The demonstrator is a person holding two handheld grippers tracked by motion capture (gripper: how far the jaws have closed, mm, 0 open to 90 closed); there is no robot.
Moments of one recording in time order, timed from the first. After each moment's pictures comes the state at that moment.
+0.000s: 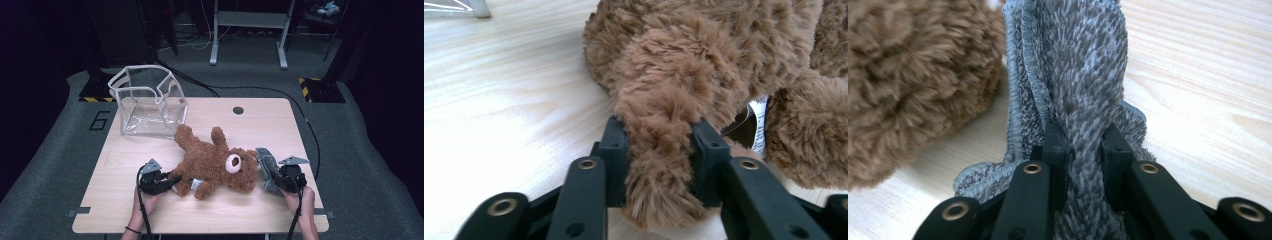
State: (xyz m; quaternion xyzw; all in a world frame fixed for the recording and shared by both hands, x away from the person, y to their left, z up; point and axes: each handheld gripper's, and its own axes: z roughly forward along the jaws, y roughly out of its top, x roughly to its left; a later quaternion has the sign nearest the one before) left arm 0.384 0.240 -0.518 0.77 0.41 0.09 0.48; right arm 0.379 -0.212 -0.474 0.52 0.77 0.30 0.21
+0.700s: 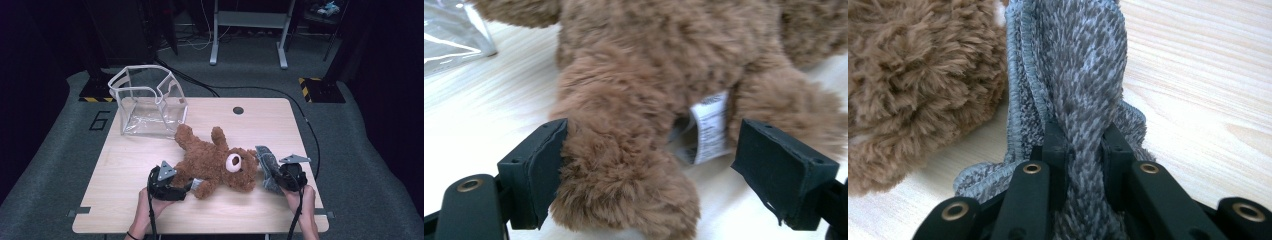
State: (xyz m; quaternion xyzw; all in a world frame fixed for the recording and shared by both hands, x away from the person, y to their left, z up) left arm 0.349 0.192 -0.479 0.81 0.38 0.19 0.39; right arm 0.379 -0.212 -0.467 0.51 0.77 0.30 0.21
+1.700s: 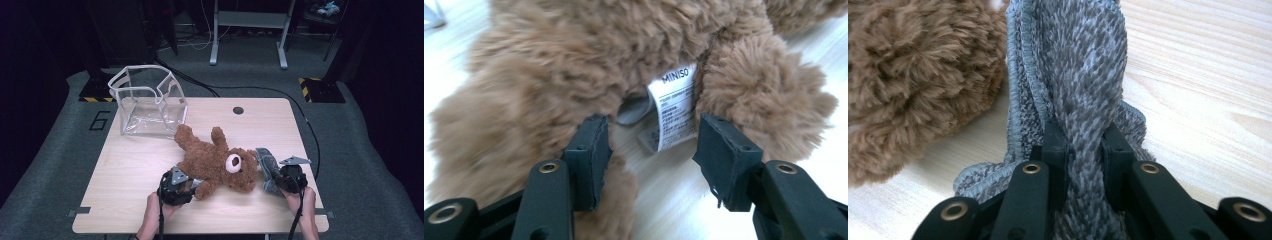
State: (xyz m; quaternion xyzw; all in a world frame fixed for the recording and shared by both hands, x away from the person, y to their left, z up) left arm 0.351 0.163 -0.496 0.84 0.38 0.16 0.34; right arm 0.376 -0.213 -0.472 0.52 0.77 0.30 0.20
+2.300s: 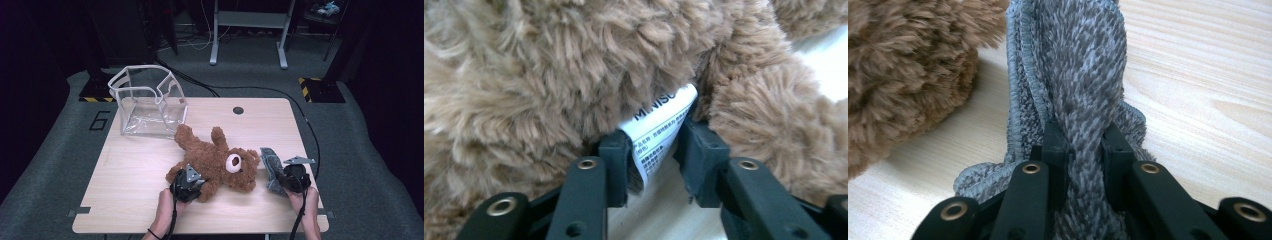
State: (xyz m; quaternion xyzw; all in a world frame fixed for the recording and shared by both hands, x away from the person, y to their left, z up) left arm 0.364 0.136 -0.505 0.85 0.37 0.17 0.33; right arm 0.380 -0.225 -0.476 0.54 0.77 0.29 0.20
